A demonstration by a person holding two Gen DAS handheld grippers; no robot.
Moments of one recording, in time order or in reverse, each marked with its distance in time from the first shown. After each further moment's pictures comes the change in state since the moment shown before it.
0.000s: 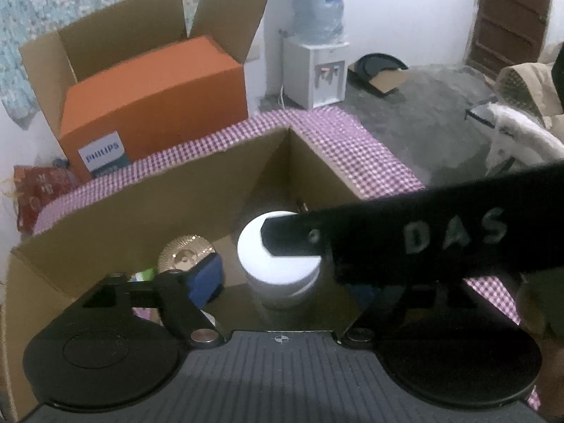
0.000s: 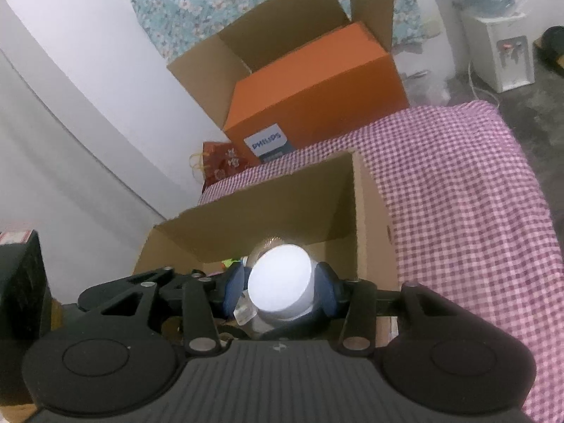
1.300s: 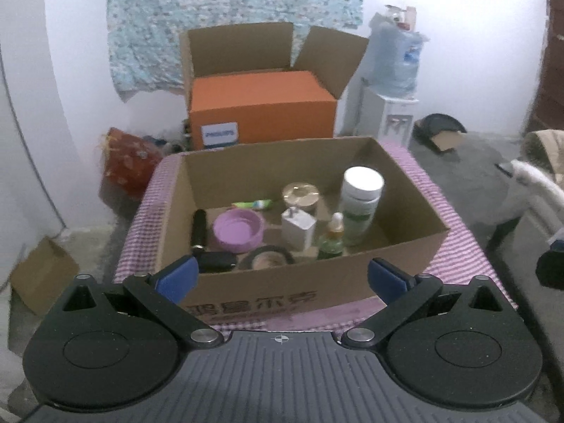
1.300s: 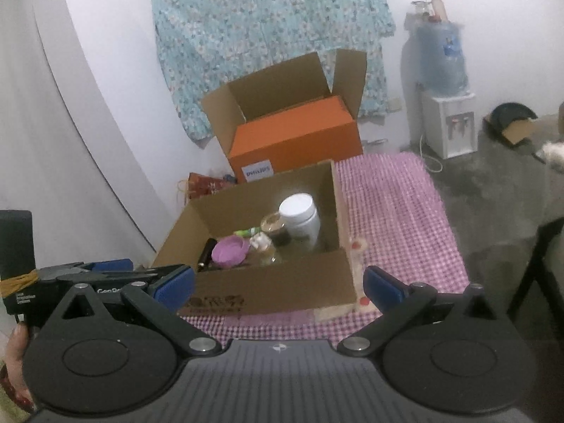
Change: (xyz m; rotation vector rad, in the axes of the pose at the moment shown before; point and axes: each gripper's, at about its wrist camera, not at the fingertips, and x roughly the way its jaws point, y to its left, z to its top) left arm -0.150 0.029 -0.103 -0.242 -0.138 0.205; right arm -0.171 0.086 -0.134 -0.137 -0.207 -0.180
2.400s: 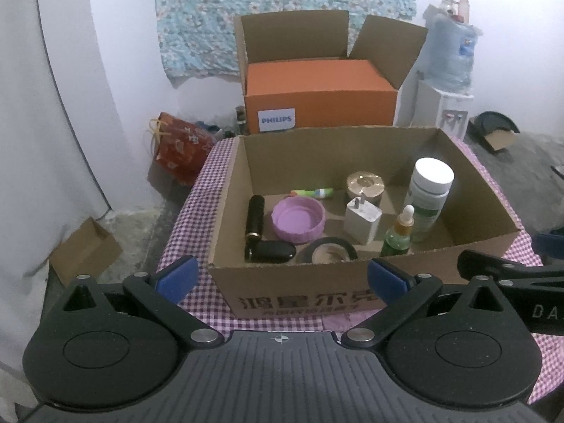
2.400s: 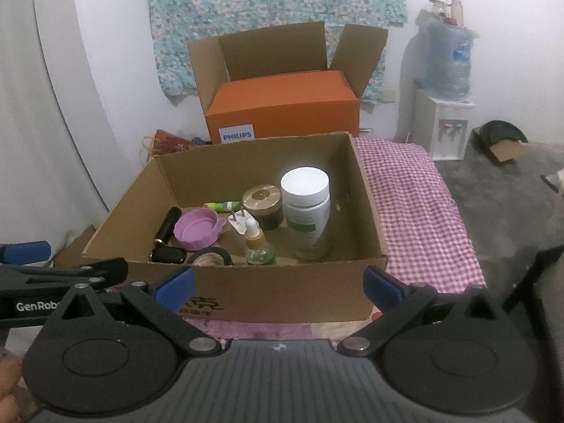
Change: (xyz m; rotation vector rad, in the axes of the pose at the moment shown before) left arm 0.016 0.024 -0.006 -0.048 0.038 0.164; right arm 0.106 0.039 -0.006 -0.154 0.087 -0.155
